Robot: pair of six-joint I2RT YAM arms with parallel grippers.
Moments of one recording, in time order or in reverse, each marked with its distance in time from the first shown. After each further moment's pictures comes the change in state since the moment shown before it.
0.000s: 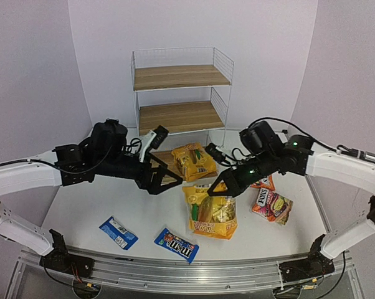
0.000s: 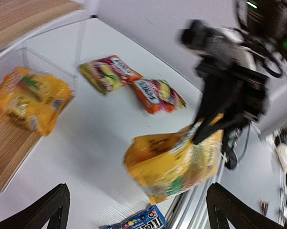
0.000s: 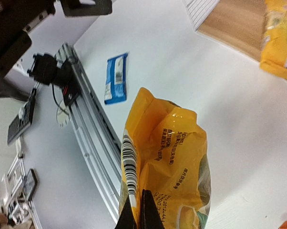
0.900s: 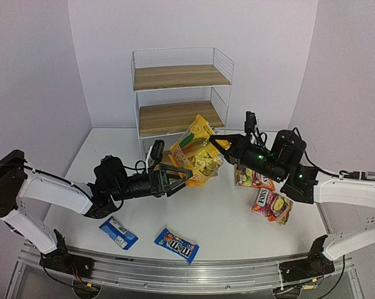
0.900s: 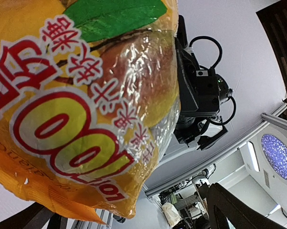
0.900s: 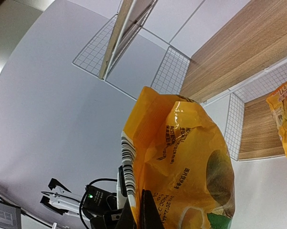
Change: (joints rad) left arm -0.040 0.255 -0.385 1.231 0.162 -0.779; right arm 0.010 -0.142 -0.375 1.110 0.365 0.764
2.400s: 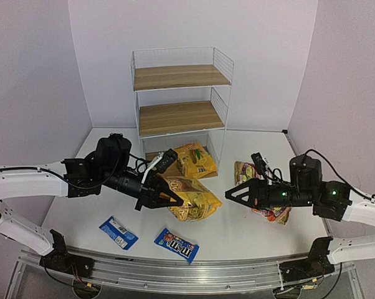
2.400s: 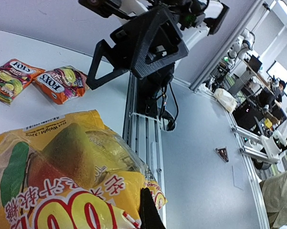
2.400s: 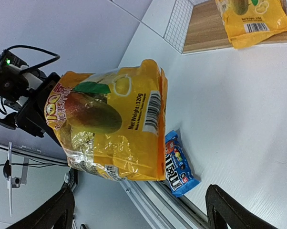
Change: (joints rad) left arm 0.002 -0.224 0.271 -1.043 0.298 0.918; right arm 0.030 -0.373 -0.165 -0.678 -0.198 -0.197
